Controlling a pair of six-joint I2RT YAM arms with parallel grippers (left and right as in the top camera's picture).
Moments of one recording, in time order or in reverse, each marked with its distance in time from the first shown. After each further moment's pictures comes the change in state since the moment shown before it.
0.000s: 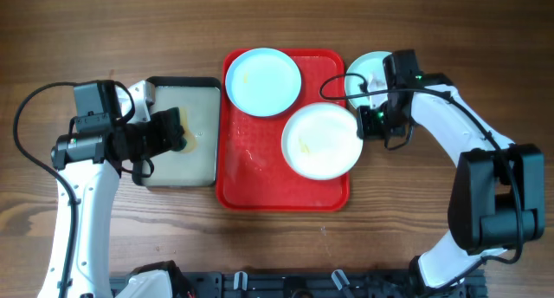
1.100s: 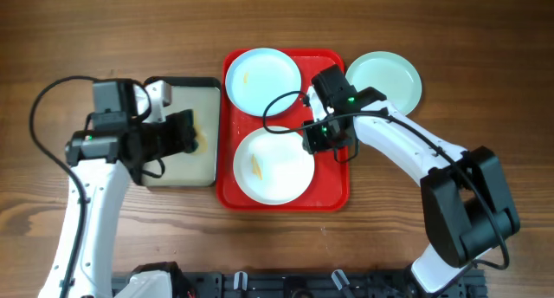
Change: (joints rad) left arm -0.103 0.000 0.000 -0.002 -0.037 0.000; right arm 0.352 0.000 0.001 0.142 0.063 0.198
